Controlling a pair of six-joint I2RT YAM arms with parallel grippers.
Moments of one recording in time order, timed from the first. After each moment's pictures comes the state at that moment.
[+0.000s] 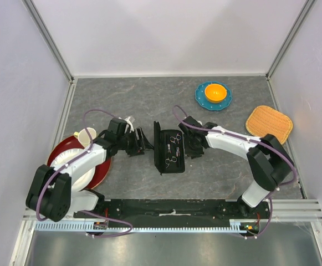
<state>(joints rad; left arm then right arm) -0.41 1.25 0.64 -0.21 0.38 -0.72 0.70 1.68 1.03 -0.63 0.05 0.69</state>
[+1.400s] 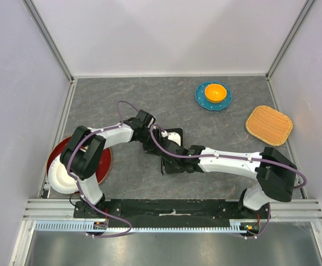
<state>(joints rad) -0.54 1.79 1.00 -0.34 0.43 -0.66 1.11 1.53 0.99 -0.48 0.23 0.85</state>
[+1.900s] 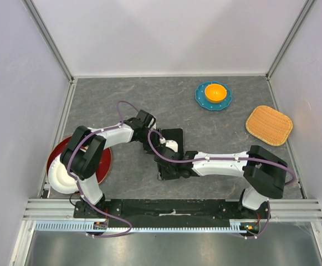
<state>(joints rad) -0.55 1.79 1.00 -0.34 0.42 -0.66 1.15 1.64 0.96 -0.36 0.15 0.97</state>
